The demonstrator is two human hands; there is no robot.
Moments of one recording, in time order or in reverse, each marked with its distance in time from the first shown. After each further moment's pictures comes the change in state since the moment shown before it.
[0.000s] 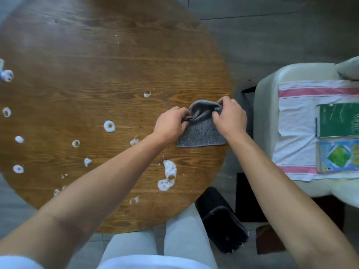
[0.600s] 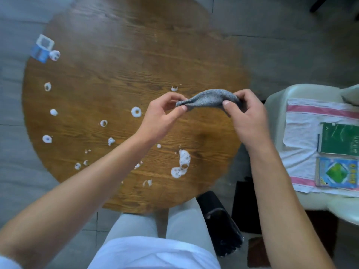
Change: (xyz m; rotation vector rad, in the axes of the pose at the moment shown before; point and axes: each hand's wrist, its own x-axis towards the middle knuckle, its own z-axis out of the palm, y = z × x) left_hand -0.123 -0.012 -0.099 -0.898 0.308 0.030; right_hand -0.099 -0.075 -0.075 0.709 0.071 -0.179
